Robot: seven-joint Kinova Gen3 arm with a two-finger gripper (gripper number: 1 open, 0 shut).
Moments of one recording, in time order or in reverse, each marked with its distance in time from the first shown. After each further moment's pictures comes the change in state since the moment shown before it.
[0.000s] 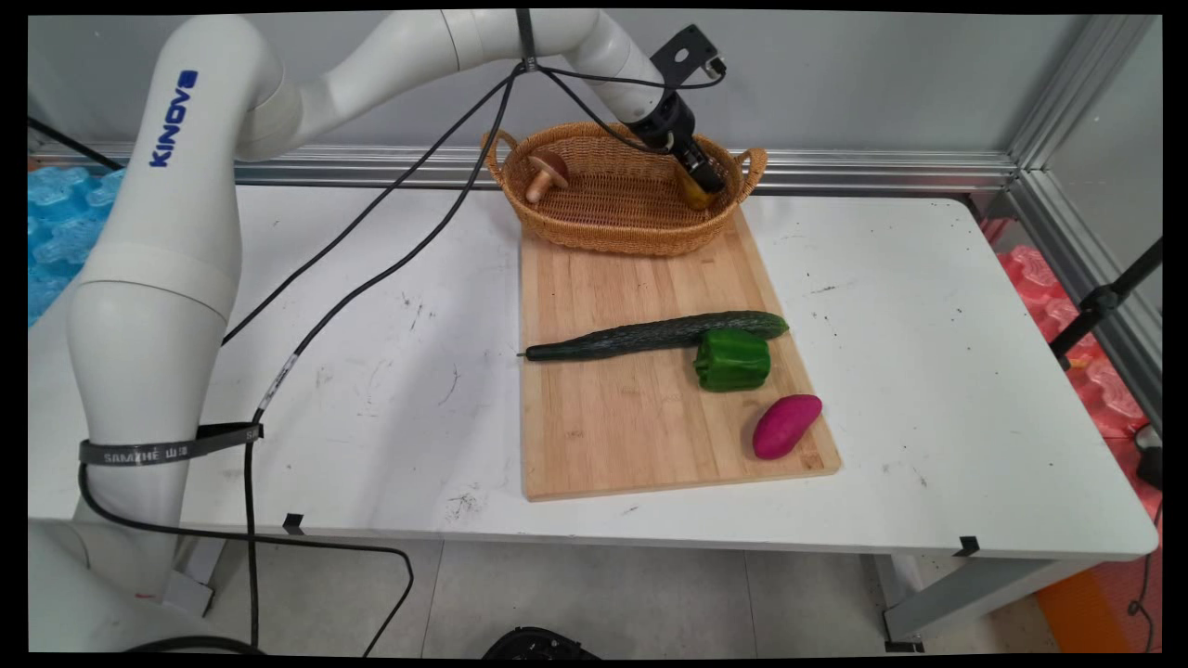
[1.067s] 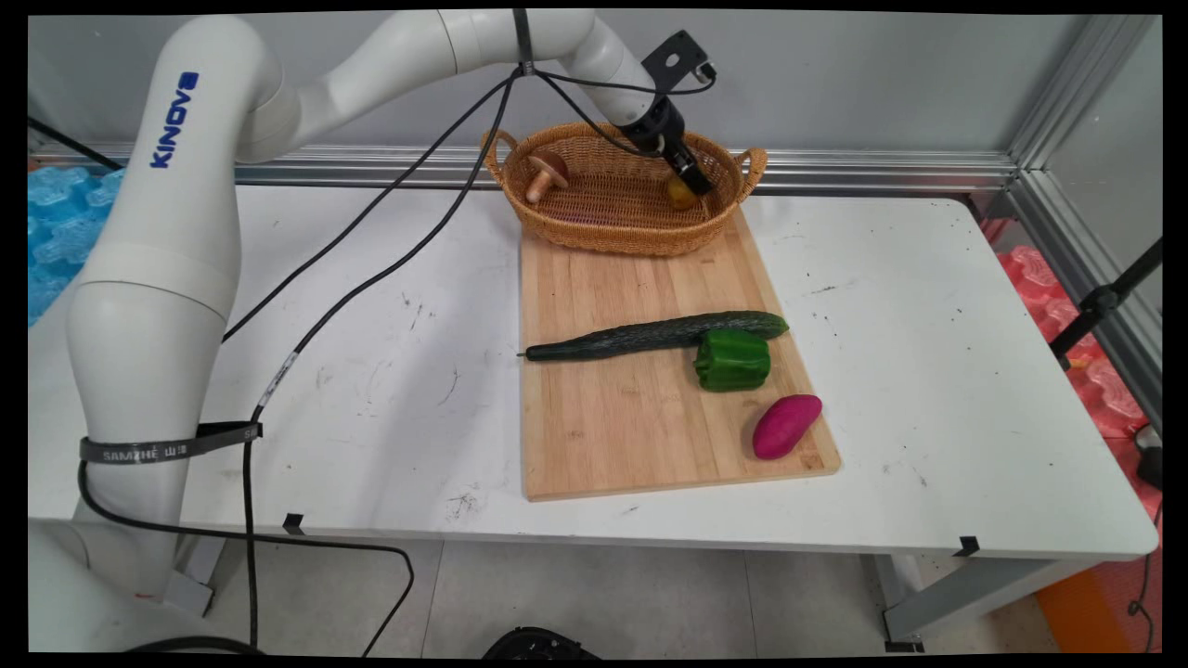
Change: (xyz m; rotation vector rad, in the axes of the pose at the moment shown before) arm -0.010 -0.009 0.003 0.023 -0.027 -0.012
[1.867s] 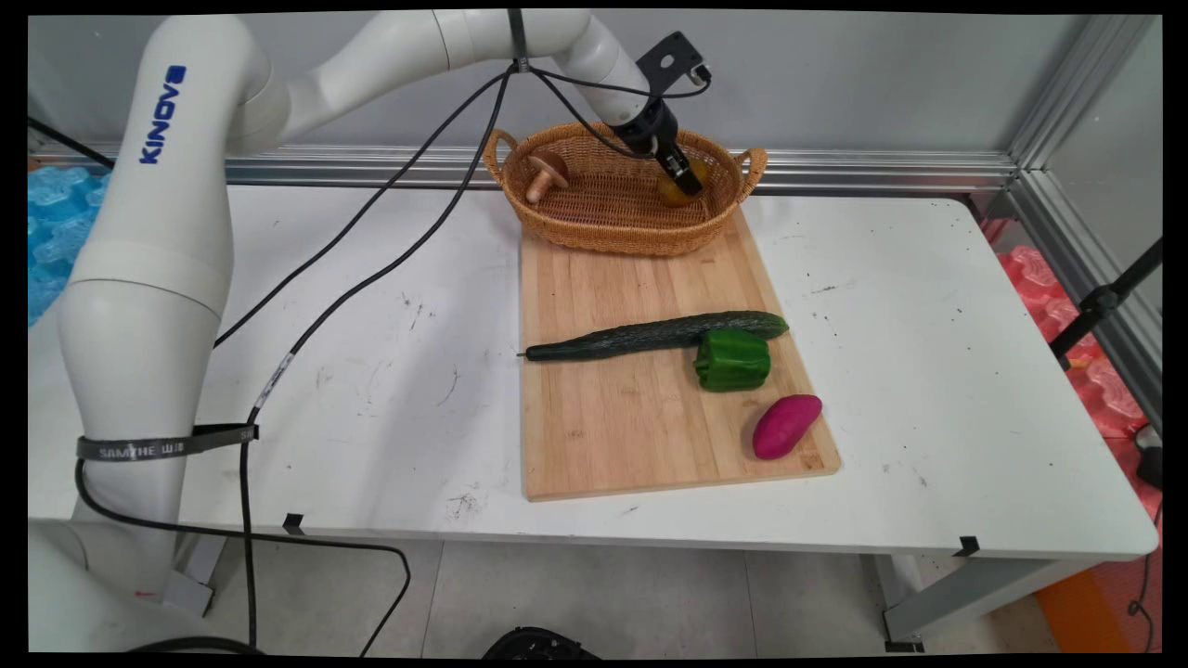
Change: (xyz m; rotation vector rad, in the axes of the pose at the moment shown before) arm -0.003 0.003 -0.010 0.006 -0.029 0.007
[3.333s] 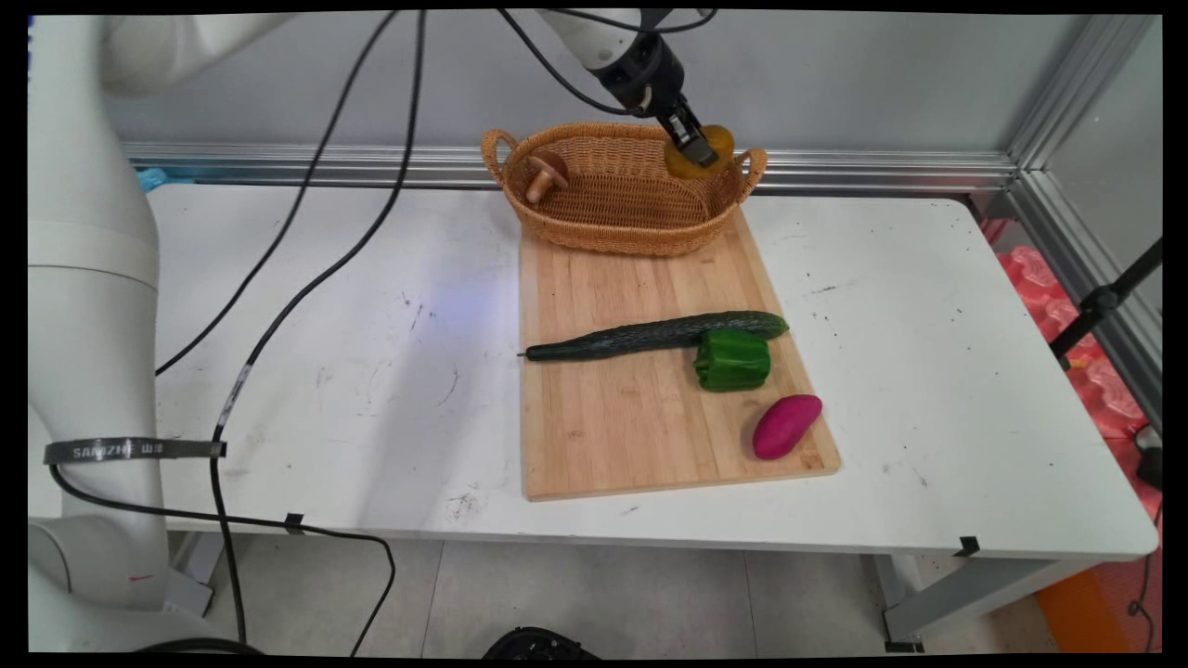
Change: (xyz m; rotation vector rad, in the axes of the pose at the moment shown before) arm 0.029 0.073 -0.149 -0.084 0.052 0.095
